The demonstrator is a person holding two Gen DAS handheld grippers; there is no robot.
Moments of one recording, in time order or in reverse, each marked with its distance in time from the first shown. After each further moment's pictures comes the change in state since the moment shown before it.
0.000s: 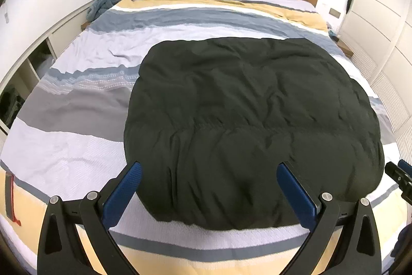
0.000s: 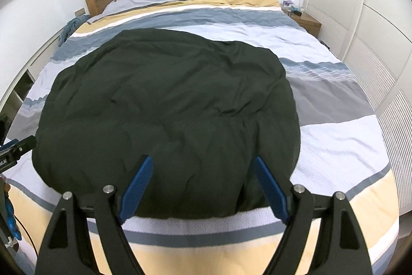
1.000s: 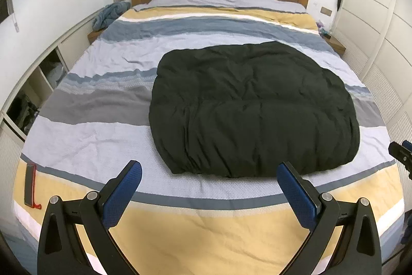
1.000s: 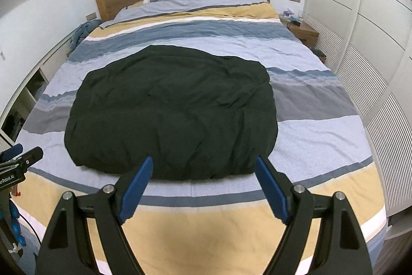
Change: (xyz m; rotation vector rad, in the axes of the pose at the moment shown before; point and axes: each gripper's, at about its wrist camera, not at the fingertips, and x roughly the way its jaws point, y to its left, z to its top) left arm -0.110 -0.012 -0.046 0.040 -0.029 0.024; right arm -0.115 0.004 -0.026 -0.022 -0.037 0.026
